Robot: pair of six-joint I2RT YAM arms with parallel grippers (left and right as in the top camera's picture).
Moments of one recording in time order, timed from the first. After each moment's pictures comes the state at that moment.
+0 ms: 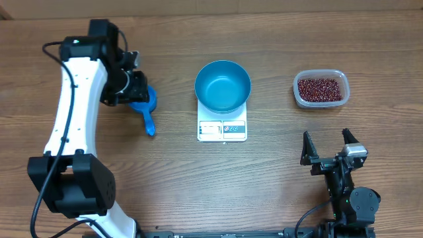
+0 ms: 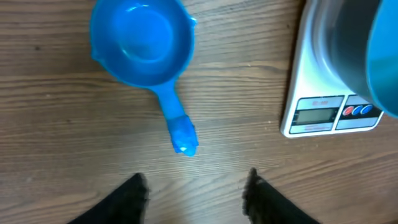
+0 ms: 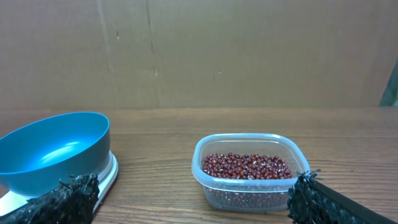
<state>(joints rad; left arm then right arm) 0.04 1.85 1.76 -1.39 0.19 0.01 -0.08 0.01 0.02 -0.02 -0.17 0.04</state>
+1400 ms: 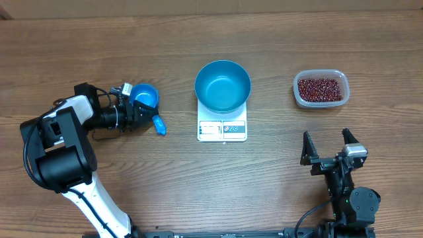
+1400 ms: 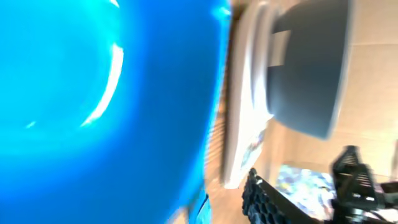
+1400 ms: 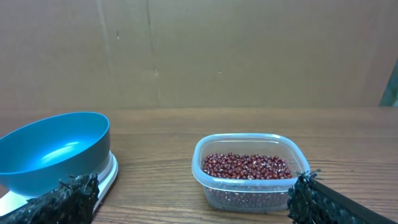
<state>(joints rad) 0.33 2.13 1.22 -0.75 1.09 0.22 -0.08 0.01 0.02 -0.02 -0.17 0.04</state>
